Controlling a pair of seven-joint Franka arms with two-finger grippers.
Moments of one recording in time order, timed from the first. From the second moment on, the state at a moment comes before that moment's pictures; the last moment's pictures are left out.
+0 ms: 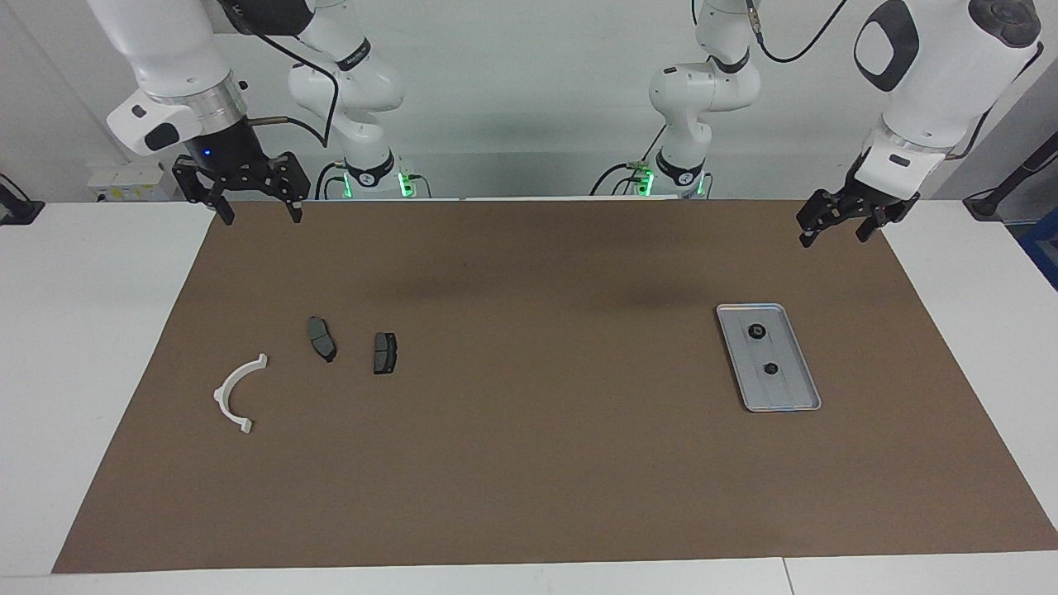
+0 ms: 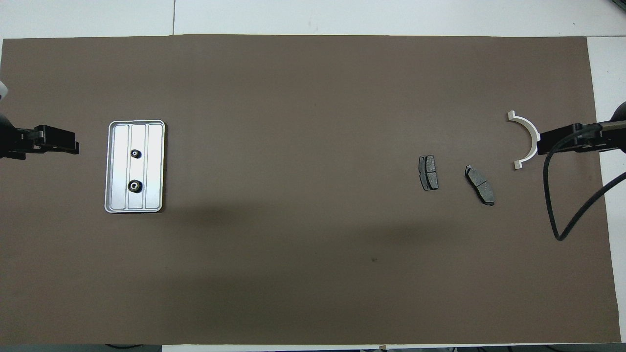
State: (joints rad) left arm 0.02 -0.04 -0.03 -1.78 0.01 1.80 -0.04; right arm -0.05 -0.04 0.07 -1.57 -0.01 1.56 0.01
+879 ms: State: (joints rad) left arm 0.03 0.02 -0.03 -2.20 0.01 2.23 -0.04; right arm -0.05 -0.05 0.07 -1.57 -0.01 1.56 0.01
